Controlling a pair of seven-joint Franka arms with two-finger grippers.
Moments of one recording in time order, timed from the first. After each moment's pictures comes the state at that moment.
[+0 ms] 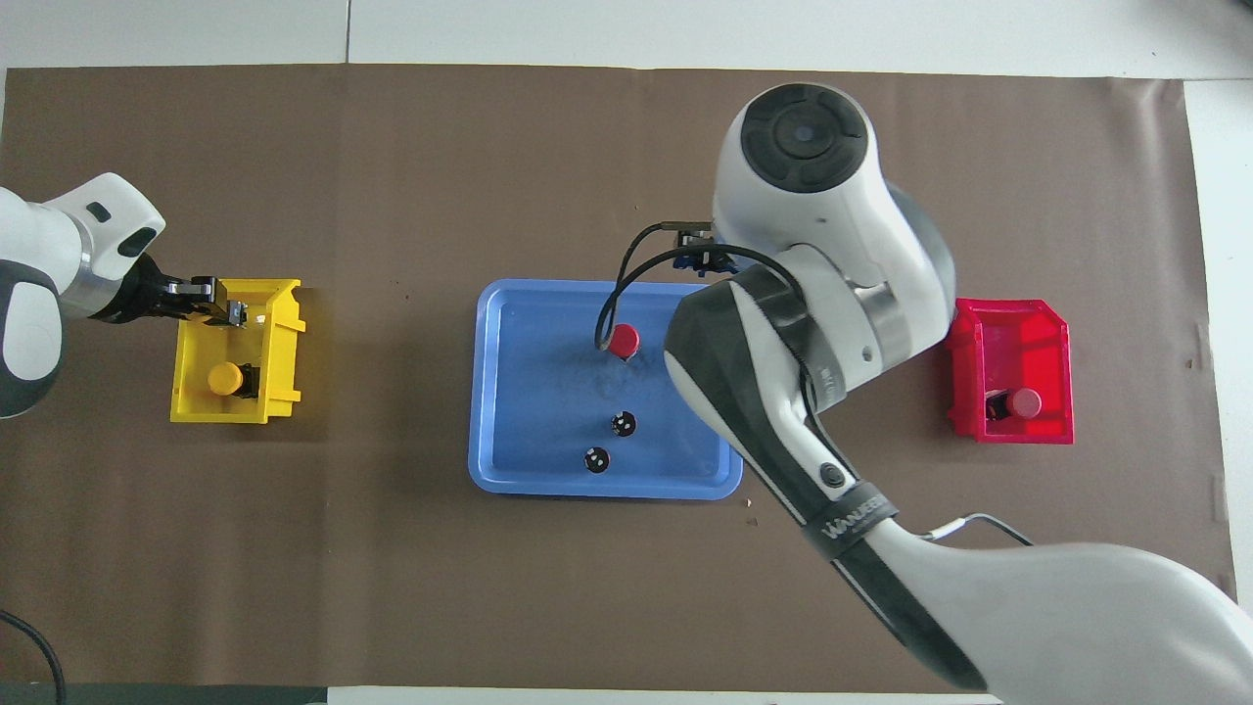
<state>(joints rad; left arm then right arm) 0.06 0.11 -0.08 -1.91 -0.02 2.00 0.06 0.38 0.31 -0.03 -1.55 -0.06 1.85 0.46</state>
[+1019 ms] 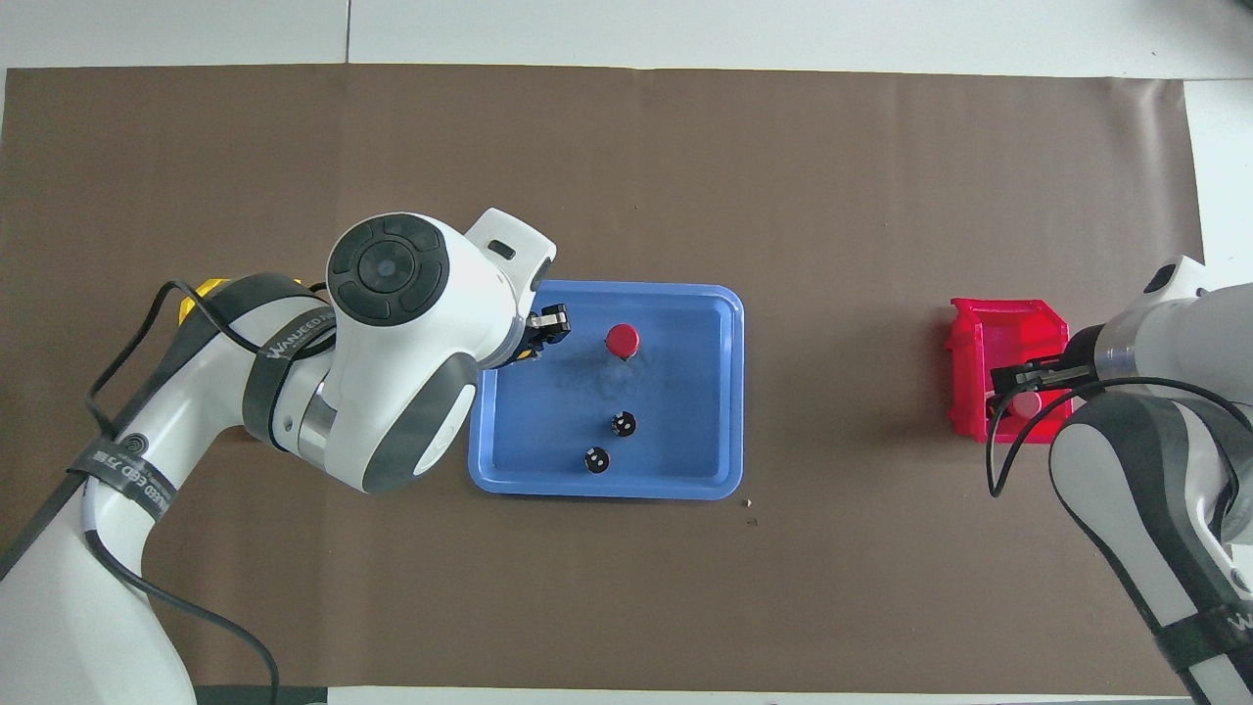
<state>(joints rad) -0.53 0.19 -0.10 -1.89 -0.03 2.14 -0.77 -0.06 -0.10 -0.03 -2.28 0.00 2.20 -0.24</state>
